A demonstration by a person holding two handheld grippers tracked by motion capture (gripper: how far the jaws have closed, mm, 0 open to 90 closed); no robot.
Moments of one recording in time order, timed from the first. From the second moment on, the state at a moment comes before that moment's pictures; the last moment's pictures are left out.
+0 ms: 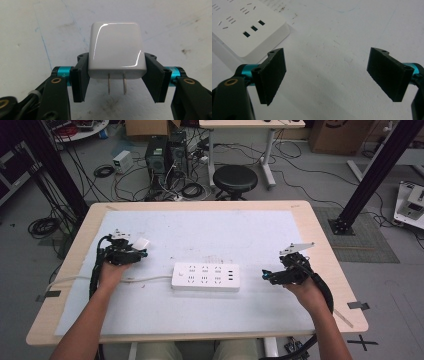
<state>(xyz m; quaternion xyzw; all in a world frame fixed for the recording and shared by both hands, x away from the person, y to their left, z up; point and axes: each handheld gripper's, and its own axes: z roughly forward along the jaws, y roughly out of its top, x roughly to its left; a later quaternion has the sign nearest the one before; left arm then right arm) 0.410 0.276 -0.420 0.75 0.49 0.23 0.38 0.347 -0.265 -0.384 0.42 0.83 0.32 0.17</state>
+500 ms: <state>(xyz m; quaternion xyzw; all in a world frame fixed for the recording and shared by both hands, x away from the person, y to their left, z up) 0.368 0.260 -0.381 0.74 0.43 0.23 0.45 0.345 -0.267 -0.382 0.41 0.84 0.33 0.17</state>
